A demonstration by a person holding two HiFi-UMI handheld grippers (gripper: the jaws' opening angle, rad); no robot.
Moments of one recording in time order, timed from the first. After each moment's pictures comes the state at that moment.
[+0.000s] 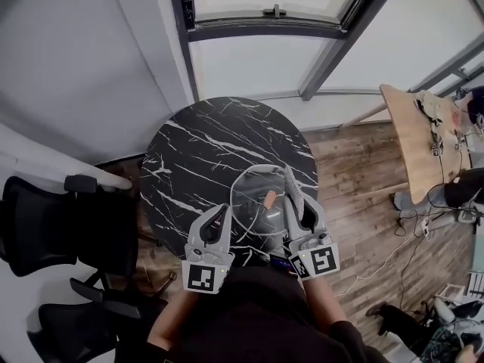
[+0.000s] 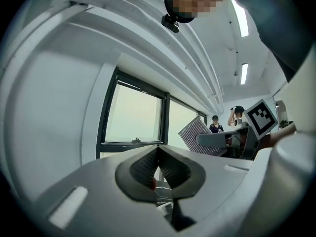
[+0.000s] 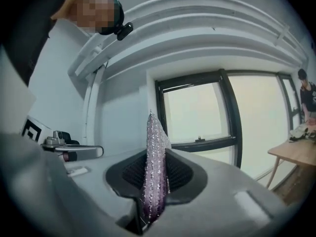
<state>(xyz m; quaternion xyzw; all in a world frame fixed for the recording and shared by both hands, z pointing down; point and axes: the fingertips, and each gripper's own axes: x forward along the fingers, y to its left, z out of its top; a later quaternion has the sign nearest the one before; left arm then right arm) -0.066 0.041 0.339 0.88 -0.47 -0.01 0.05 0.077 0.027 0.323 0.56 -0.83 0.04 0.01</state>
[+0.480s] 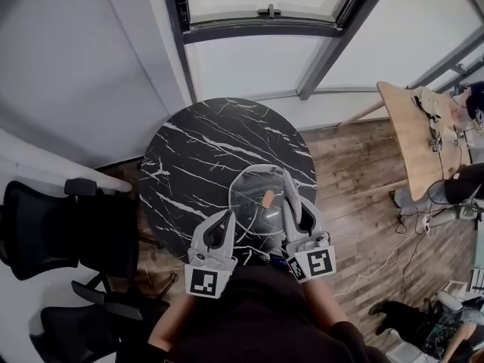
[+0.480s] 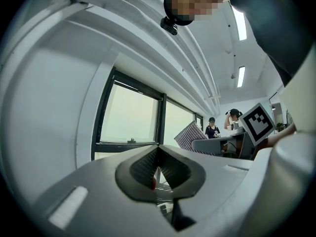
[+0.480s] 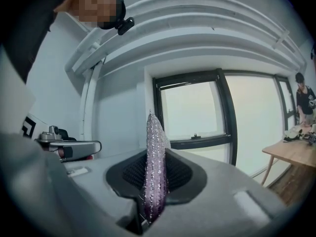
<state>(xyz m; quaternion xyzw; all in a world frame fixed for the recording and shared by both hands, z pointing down) -0.052 0.055 0.337 0.89 -0.45 -0.02 0.05 0.084 0.038 0.334 0.58 -0.82 0.05 0.02</state>
